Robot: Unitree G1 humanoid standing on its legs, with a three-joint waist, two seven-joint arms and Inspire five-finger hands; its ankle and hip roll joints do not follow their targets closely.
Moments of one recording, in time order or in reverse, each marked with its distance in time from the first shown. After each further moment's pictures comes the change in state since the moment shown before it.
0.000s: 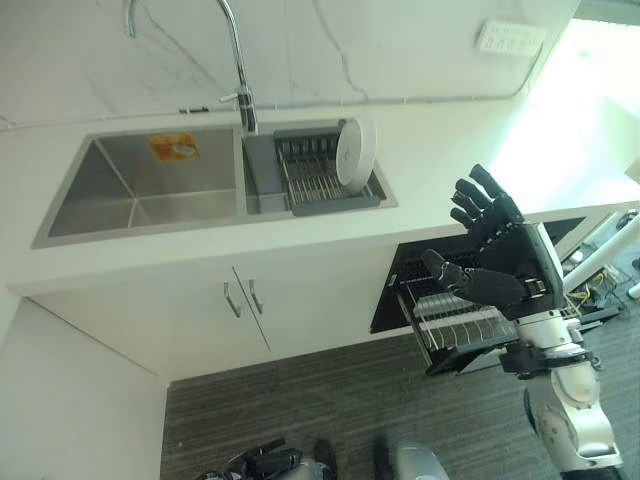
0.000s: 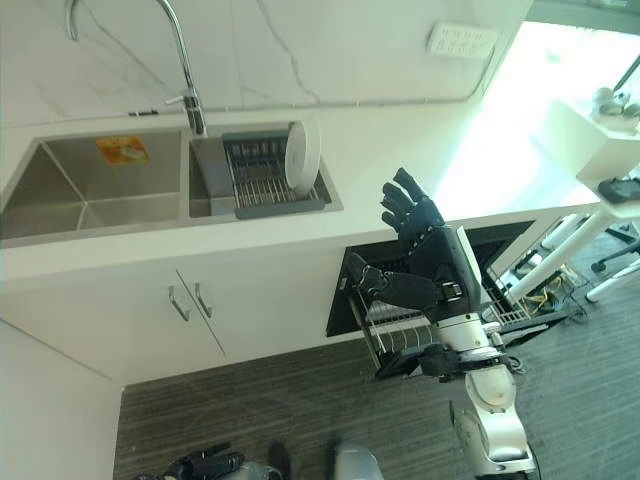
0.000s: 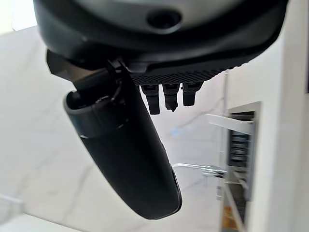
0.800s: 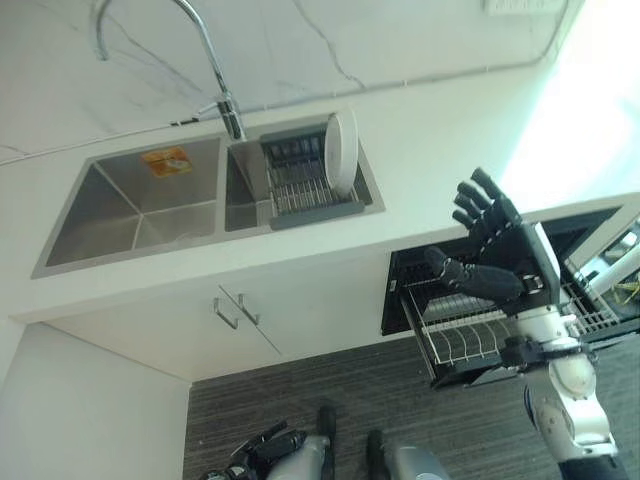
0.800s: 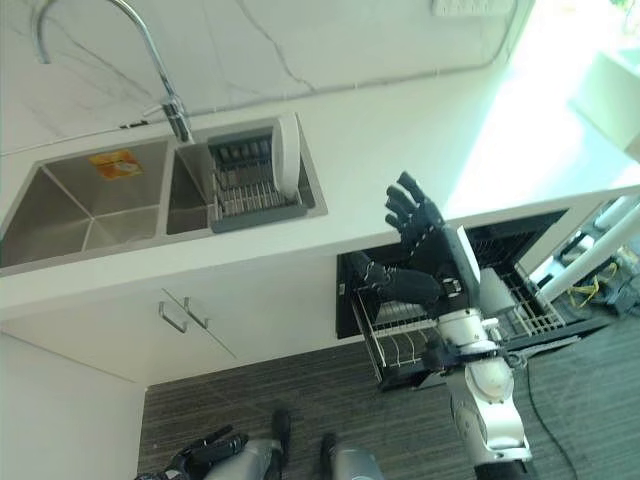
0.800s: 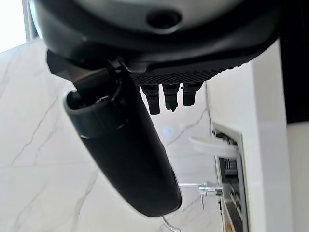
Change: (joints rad) left arm 0.021 -0.075 0.118 -0.076 -0.039 -0.070 -0.014; right arm -0.078 0.001 0.006 0.107 -0.026 0.006 -0.022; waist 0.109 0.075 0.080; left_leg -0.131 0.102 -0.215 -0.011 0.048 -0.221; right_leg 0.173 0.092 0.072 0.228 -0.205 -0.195
